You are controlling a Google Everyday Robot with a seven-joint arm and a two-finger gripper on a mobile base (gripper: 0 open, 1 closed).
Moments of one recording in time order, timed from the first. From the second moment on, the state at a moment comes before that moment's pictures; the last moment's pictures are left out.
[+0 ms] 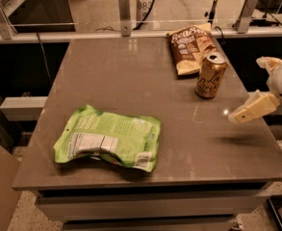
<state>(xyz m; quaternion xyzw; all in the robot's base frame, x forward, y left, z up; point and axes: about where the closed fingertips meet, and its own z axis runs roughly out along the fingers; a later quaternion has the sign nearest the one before) 0.529 -0.269 0.876 -0.47 0.78 0.06 0.41</state>
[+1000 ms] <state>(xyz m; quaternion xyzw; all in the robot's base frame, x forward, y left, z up) 0.593 -0.231 0.870 -0.48 0.73 0.12 0.47</state>
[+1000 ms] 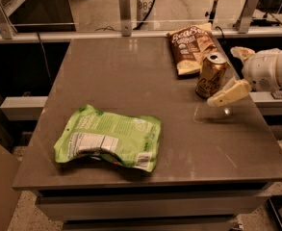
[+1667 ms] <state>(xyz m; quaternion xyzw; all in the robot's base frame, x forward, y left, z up) 0.630 -0.208 0.847 -0.50 0.71 0.16 0.46</state>
